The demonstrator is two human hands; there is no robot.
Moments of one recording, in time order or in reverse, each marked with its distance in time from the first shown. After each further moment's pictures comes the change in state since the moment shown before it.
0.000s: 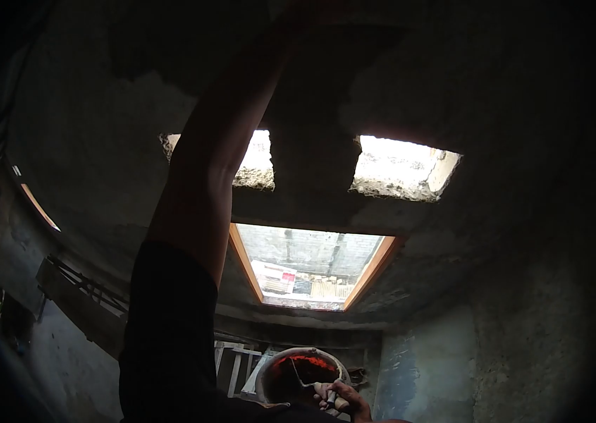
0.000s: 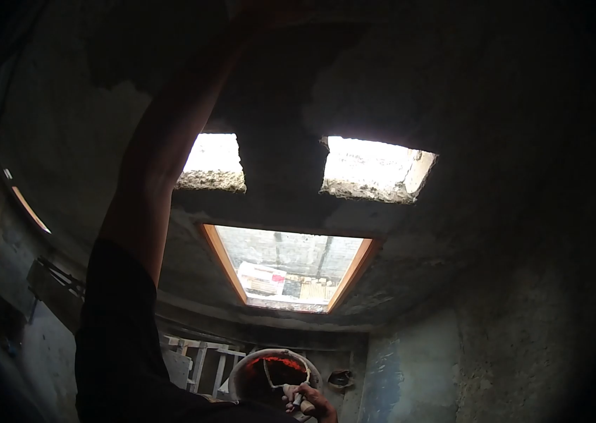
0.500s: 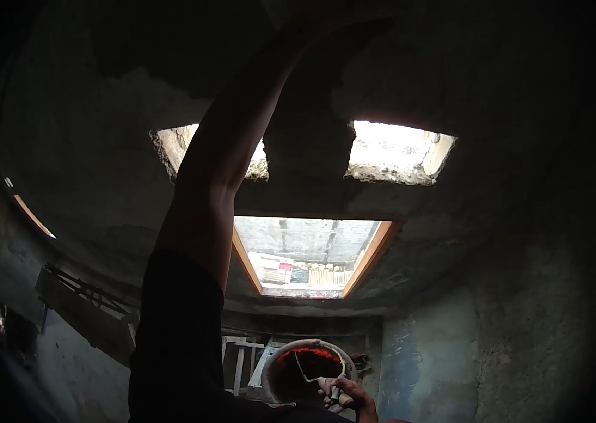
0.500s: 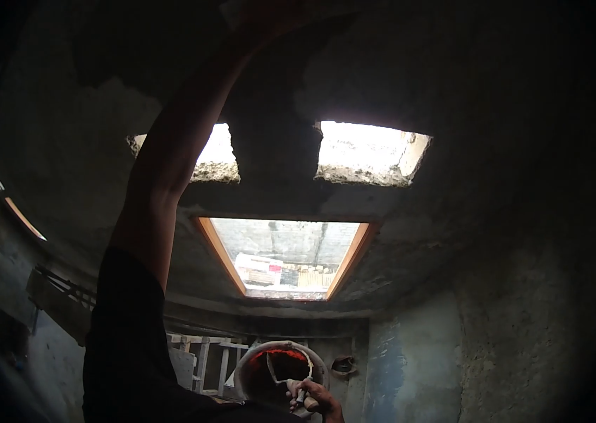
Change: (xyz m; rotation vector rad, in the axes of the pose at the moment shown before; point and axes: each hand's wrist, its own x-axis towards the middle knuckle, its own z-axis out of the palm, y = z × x) left_hand -0.018 0.027 0.027 -0.146 0.027 -0.035; right_hand -0.071 0.010 0.124 0.105 0.086 -0.311
